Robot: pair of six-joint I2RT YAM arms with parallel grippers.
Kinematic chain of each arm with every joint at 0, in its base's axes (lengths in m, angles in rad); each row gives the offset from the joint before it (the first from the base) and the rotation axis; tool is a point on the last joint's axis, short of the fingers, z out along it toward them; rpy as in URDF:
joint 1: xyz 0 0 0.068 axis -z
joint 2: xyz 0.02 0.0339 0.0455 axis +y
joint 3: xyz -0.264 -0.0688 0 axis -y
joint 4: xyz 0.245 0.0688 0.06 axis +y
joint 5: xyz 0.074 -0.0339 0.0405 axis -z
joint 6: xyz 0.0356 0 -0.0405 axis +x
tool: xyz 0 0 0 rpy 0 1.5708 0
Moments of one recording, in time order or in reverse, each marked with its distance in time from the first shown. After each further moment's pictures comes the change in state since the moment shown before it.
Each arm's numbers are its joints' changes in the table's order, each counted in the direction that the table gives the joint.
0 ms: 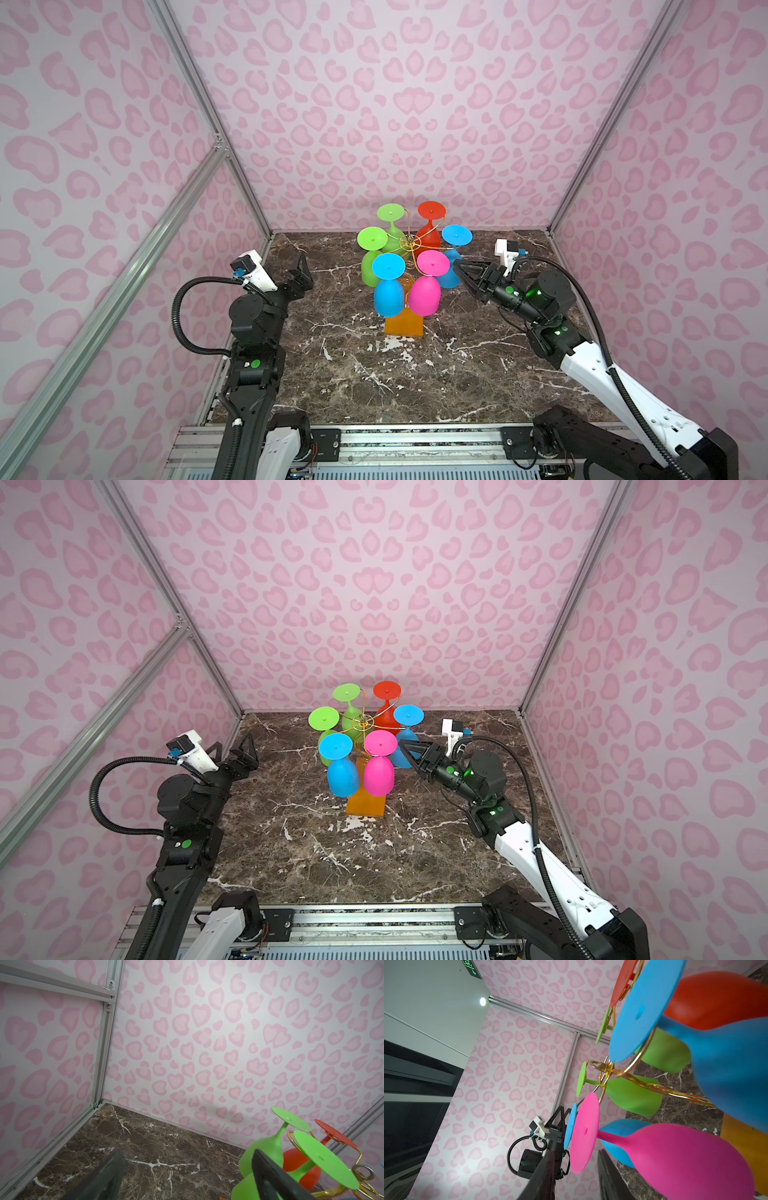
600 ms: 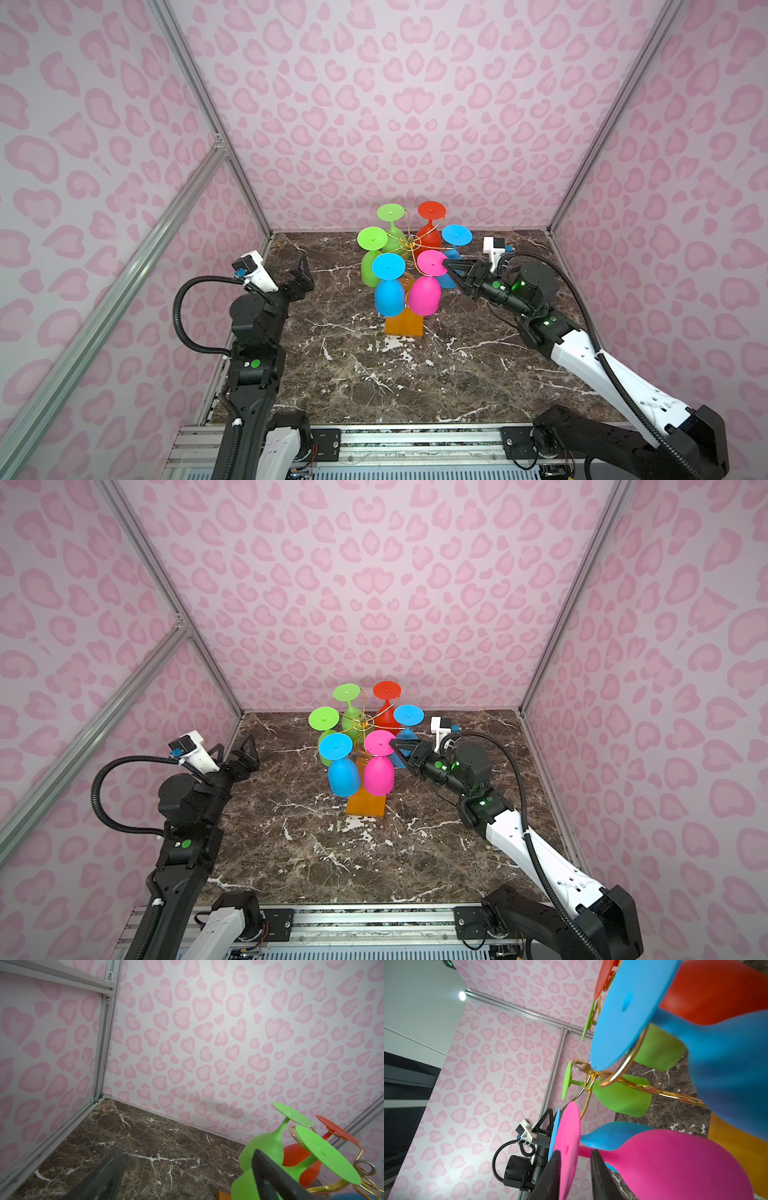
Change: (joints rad) left arm 0.000 0.001 0.002 0.029 0.007 -0.006; right arm -0.043 0.103 0.068 0.053 0.042 -0.039
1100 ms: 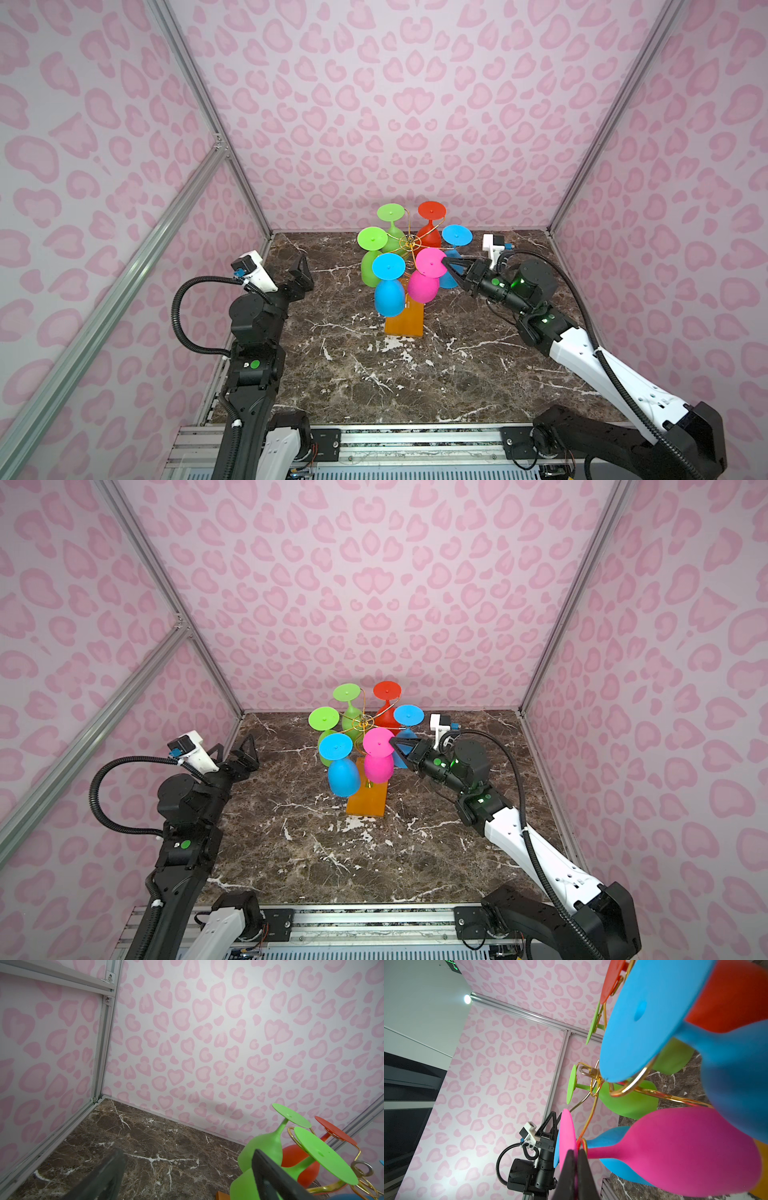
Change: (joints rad) left arm 0.000 -0.005 0.003 0.005 -0.001 -0.002; right arm -0.001 0.010 0.013 -0.019 0.003 0.021
